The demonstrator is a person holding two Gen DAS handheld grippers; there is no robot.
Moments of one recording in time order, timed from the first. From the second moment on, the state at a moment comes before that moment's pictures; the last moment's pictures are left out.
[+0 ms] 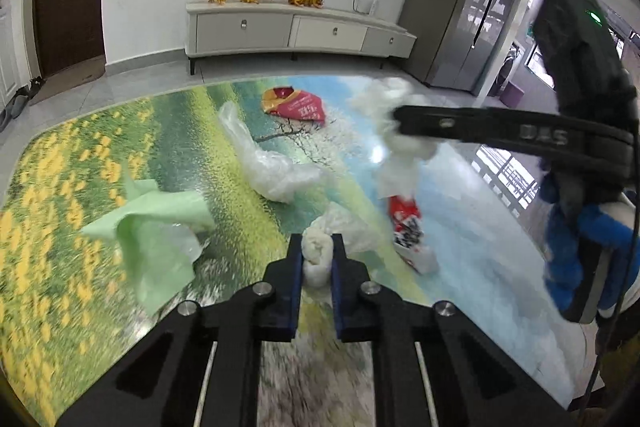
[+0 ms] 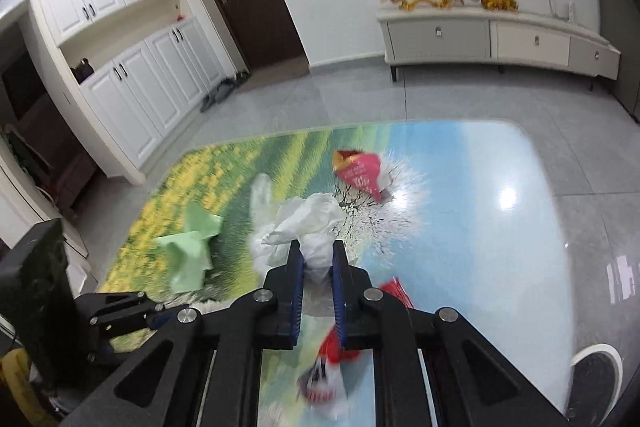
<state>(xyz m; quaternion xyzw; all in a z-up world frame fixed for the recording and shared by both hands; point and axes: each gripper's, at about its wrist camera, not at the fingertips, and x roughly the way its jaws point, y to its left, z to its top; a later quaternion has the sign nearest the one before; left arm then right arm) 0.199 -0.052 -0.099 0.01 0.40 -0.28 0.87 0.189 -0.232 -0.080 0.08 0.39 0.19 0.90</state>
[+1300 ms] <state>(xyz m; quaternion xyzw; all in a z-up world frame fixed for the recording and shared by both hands) 0.133 -0.437 -0.096 0.14 0.43 -0.45 0.77 0.000 -0.605 -0.185 0.28 0.40 -0.15 0.86</state>
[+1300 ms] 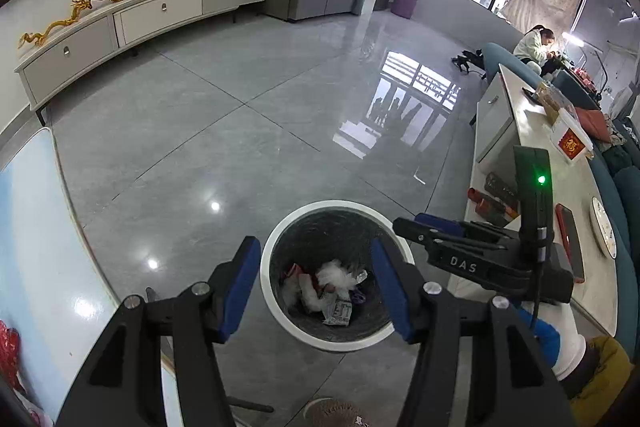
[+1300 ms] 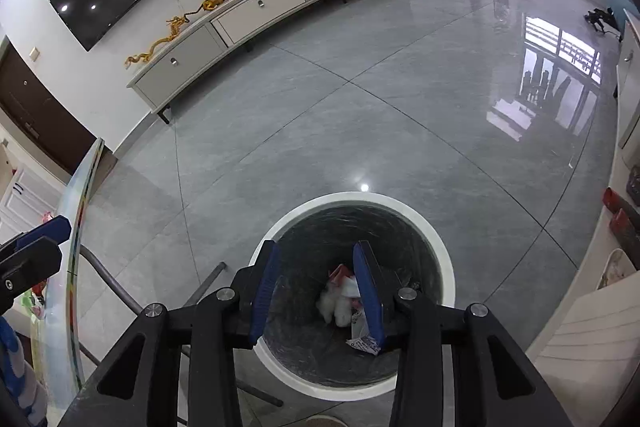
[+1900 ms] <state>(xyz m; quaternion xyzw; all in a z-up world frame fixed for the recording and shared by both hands) 0.098 -0.268 -0.024 0.14 0.35 -0.39 0.84 -0.015 -0.475 -0.044 0.19 0.31 -0.07 0.93</state>
